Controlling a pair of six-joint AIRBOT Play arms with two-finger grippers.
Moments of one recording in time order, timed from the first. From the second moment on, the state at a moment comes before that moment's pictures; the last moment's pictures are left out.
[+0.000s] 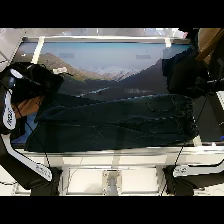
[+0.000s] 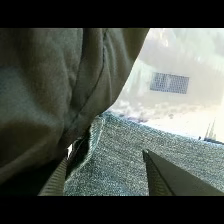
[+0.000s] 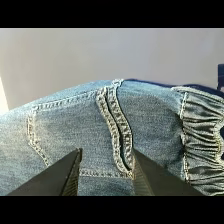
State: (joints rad) left arm 0.34 -1.88 1.66 1.19 -1.13 -1.23; right arm -0.56 -1.53 1.49 -1.03 1.32 1.22
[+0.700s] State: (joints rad) left arm 0.30 -1.88 1.68 1.19 -1.09 -1.21; right arm -0.56 -1.53 1.49 -1.12 1.31 1.22
